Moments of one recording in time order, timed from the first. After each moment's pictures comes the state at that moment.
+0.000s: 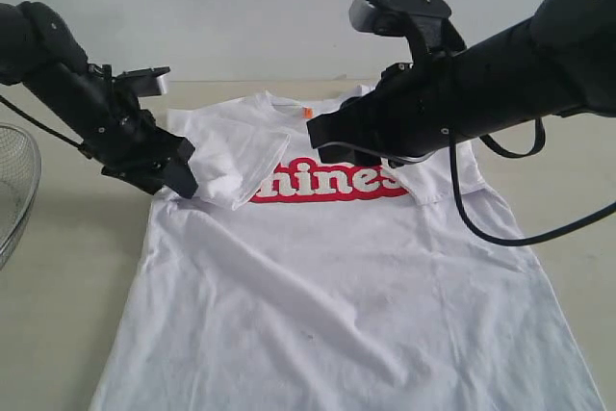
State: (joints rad) left arm -0.11 2.15 -1.48 -0.51 0.87 0.57; right arm 0.35 1.56 -0.98 0.91 0.41 -0.71
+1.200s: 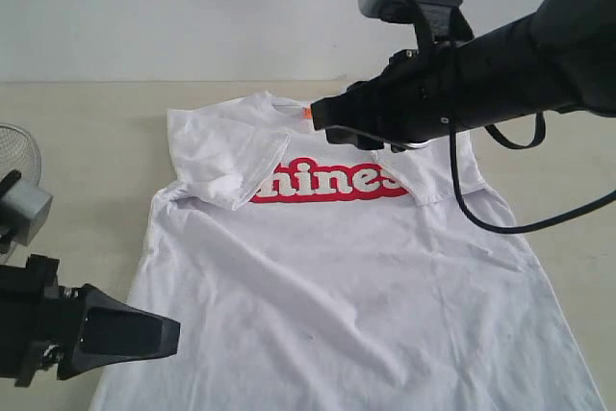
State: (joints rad) left arm -0.09 1.33 -0.32 -1.51 0.96 1.34; right arm 0.35 1.56 -0.98 0.92 0.32 -0.70
